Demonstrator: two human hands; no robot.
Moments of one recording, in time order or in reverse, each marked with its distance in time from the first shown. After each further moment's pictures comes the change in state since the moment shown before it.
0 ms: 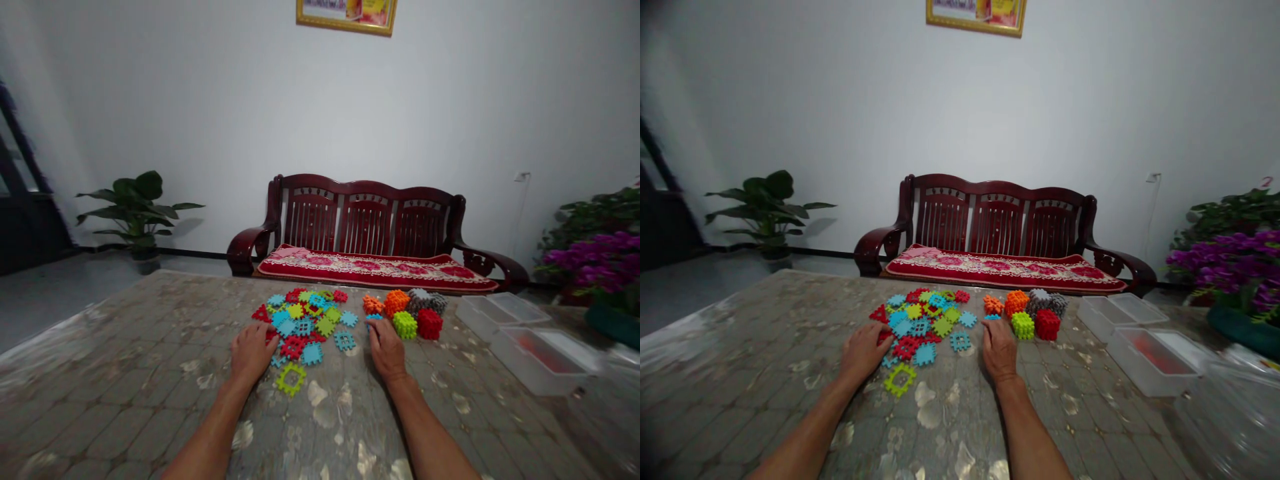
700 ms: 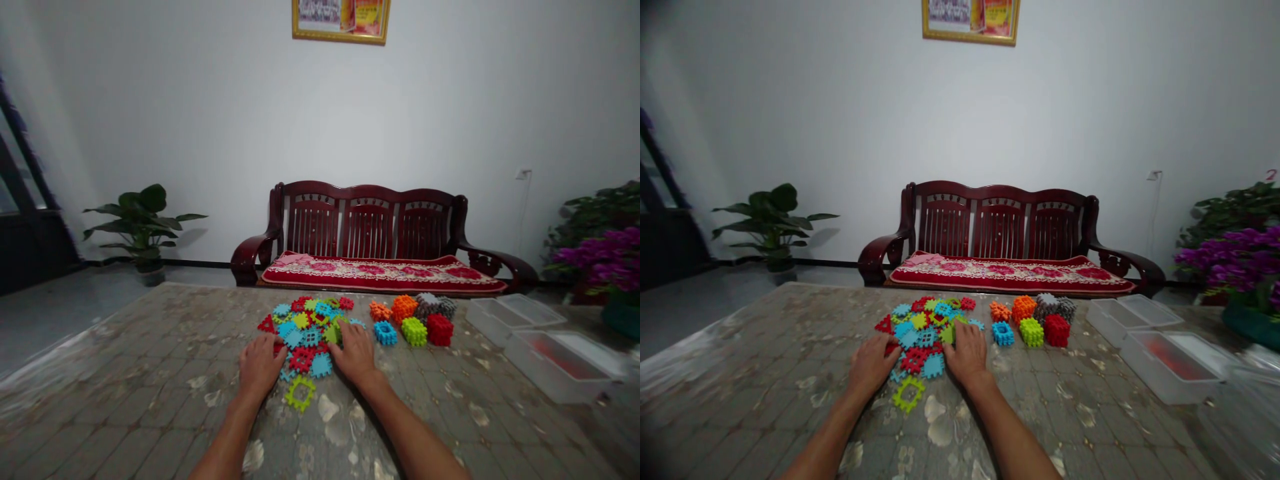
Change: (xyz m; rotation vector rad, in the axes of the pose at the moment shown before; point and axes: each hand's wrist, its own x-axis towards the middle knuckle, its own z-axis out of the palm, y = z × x) left_hand 0.001 0.001 0.000 -0.013 0.000 0.019; right_hand 0.006 -0.077 0.058 -0.292 -0.302 0.000
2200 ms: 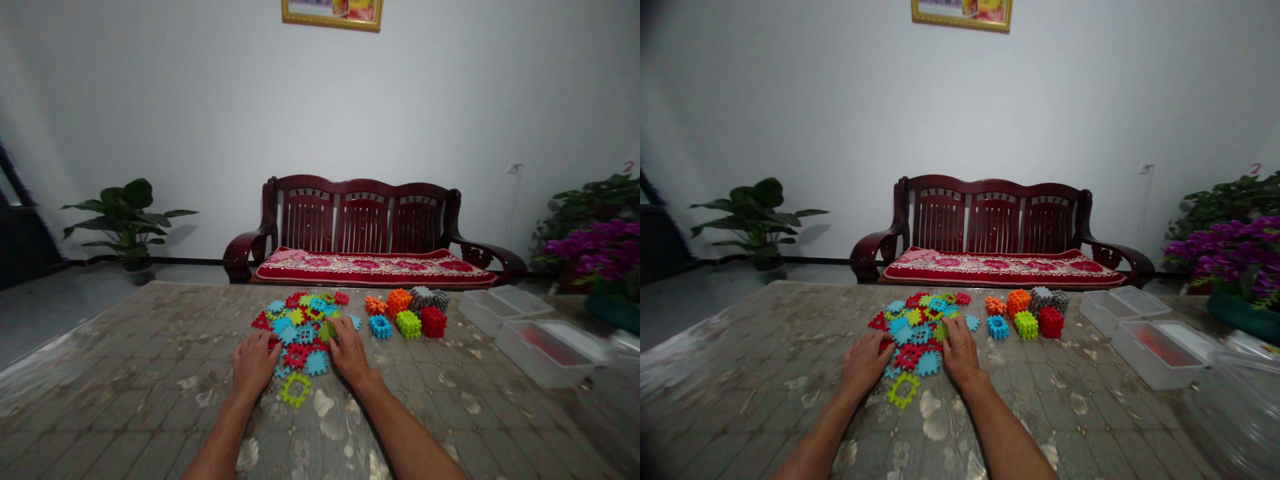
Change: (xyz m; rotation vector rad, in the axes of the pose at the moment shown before) left_hand -0.001 -0.001 0.001 0.001 -0.015 0.017; right_hand -0.003 0.007 0.017 0.423 0.123 -0.094
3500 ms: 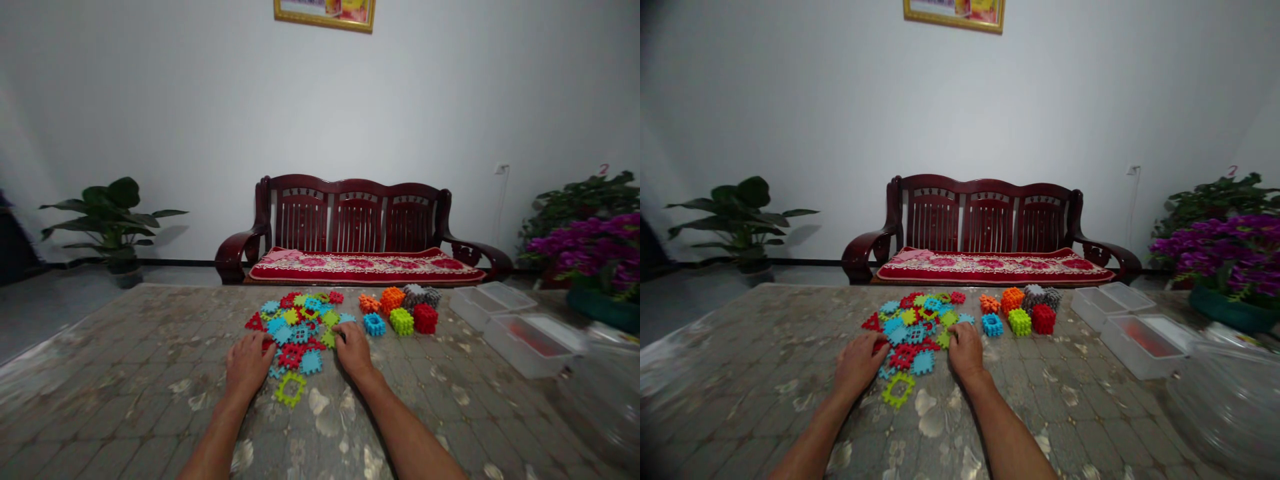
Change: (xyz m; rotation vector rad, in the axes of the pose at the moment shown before) left_hand 0.000 -0.001 0.001 0.005 0.023 0.004; right_hand -0.004 0.014 -0.010 -0.083 0.045 0.199
